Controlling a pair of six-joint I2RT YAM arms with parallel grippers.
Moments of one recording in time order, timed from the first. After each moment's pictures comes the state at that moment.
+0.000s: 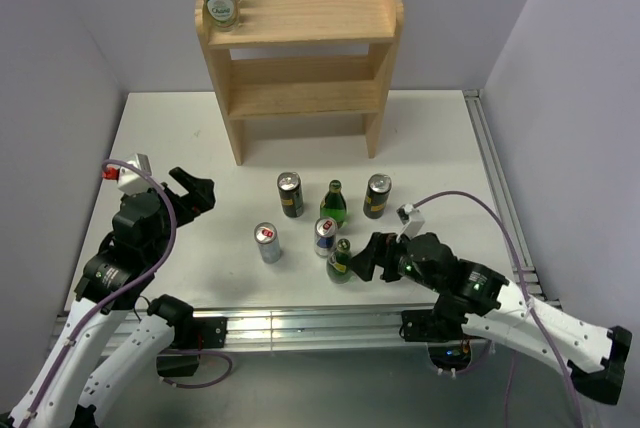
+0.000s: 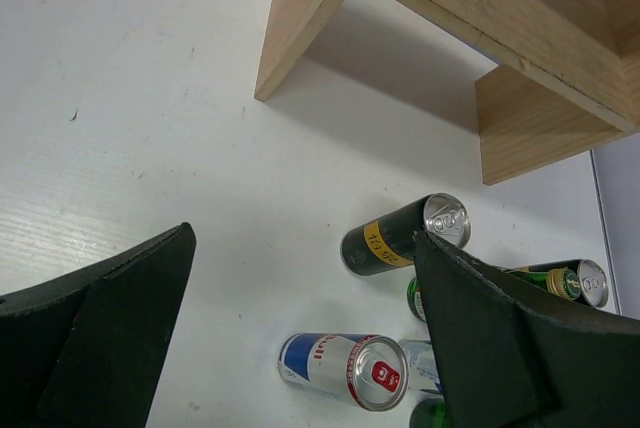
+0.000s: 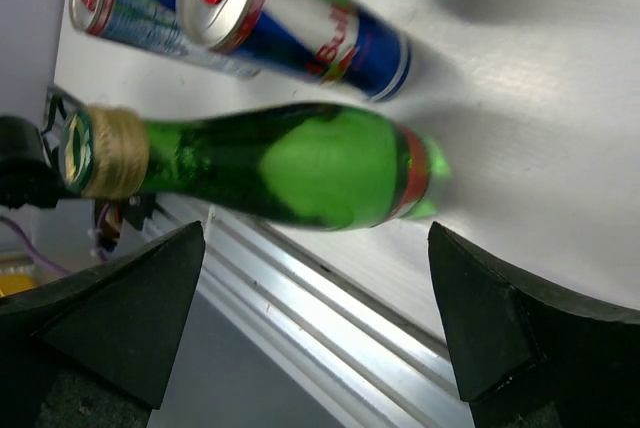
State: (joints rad) left arm -0.43 0.54 0.81 -0.59 -0.38 -0.67; right arm 0.93 0.41 0.37 -0.49 0.10 0.86
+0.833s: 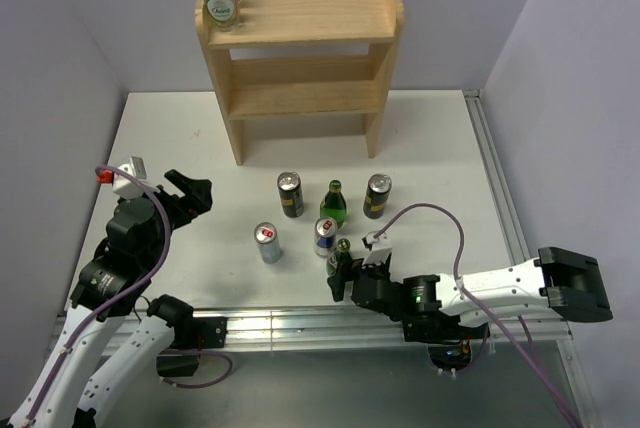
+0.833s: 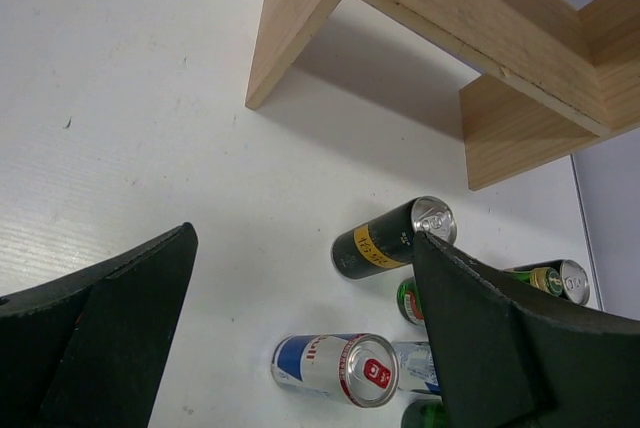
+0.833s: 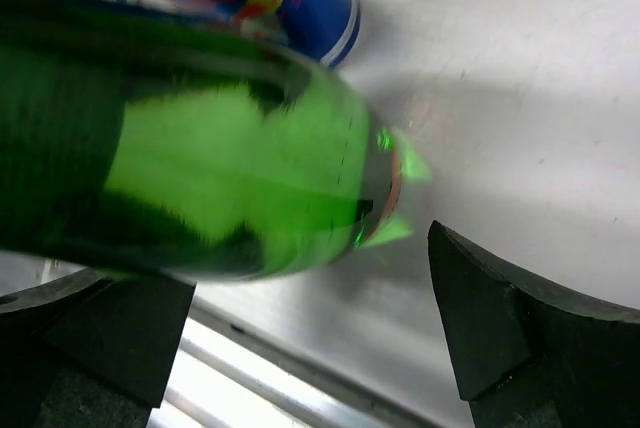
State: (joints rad) left arm -0.43 0.50 0.81 -0.59 -0.38 -0.67; right arm 1.45 0.97 0.26 -0.09 0.69 1.05
